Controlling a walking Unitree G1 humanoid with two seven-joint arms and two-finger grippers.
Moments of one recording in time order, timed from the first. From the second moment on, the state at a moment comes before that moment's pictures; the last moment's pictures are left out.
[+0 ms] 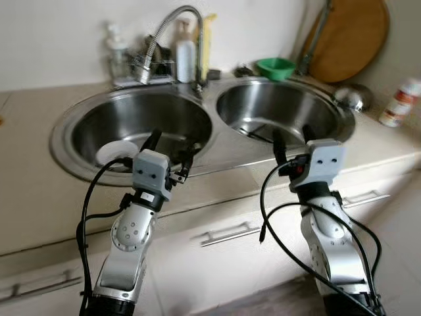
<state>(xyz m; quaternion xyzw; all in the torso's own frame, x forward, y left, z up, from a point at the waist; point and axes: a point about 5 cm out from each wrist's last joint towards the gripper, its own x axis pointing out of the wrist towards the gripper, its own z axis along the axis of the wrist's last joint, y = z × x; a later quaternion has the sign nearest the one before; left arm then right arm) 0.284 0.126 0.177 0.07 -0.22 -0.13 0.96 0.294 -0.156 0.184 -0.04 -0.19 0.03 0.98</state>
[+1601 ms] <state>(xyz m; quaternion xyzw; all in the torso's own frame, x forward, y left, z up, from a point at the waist) 0.282 0.129 0.168 0.08 -0.21 -0.14 0.96 0.286 -0.160 0.173 -0.07 -0.16 0.02 0.98</state>
